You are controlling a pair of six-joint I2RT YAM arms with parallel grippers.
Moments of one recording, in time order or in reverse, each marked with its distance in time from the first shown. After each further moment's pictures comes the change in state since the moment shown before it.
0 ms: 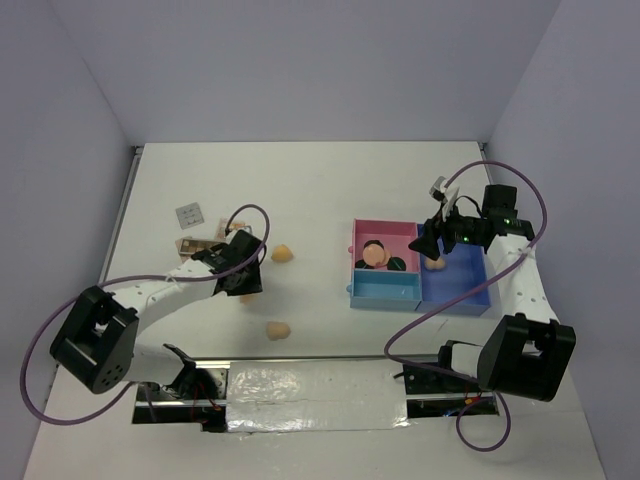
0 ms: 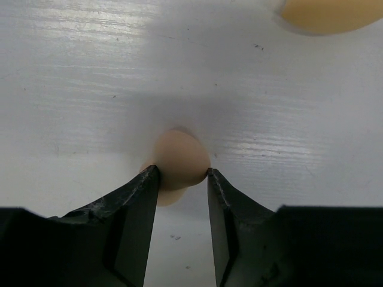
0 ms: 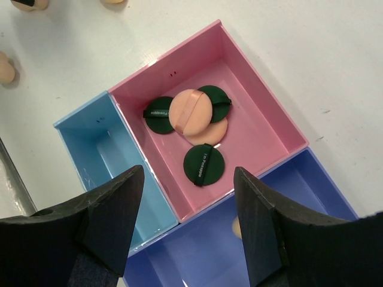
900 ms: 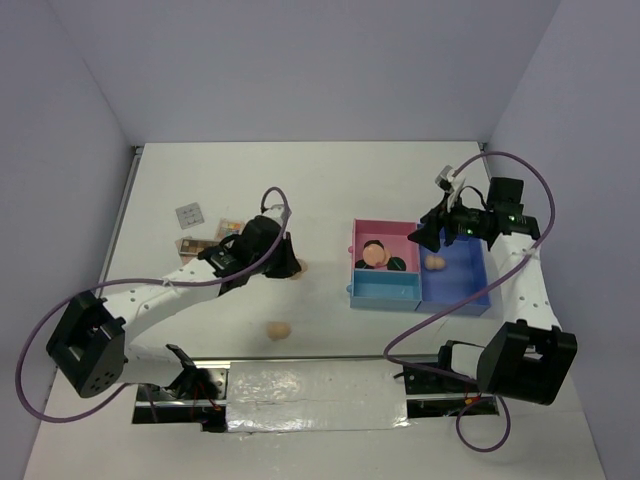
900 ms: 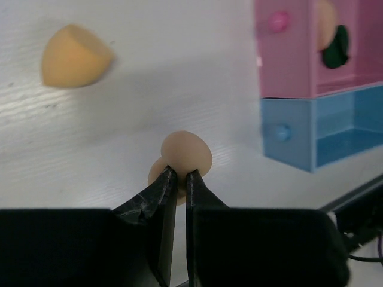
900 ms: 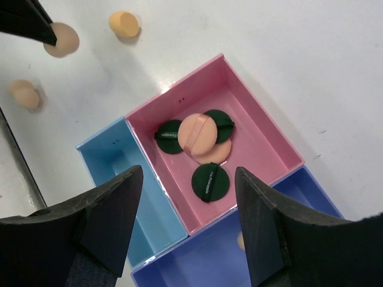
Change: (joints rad) left arm -0.141 -0.020 0.125 0.189 0.161 0.039; right arm 0.000 -0.019 0.050 0.008 -0.054 0.093
